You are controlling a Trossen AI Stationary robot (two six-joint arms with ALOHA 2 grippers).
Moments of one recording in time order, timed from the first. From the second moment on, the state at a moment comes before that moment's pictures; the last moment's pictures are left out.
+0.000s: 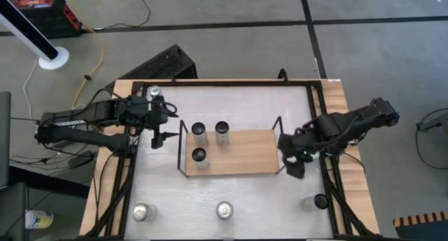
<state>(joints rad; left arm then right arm) 0.10 0.83 0.96 -0.70 -0.08 0.10 0.37 1.31 1.38 -1.36 -0.09 0.75</state>
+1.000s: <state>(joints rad) 0.10 0.83 0.96 -0.70 -0.10 0.33 0.98 1.43 1.38 -1.31 -0.14 2.10</state>
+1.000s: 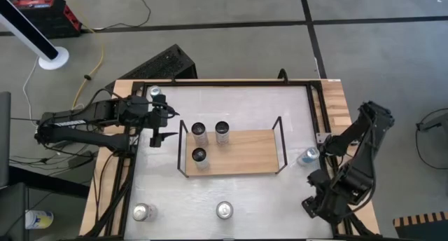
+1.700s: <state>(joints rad) 0.10 0.83 0.96 -0.70 -0.10 0.30 0.98 1.46 1.38 -1.39 -0.18 2.02</state>
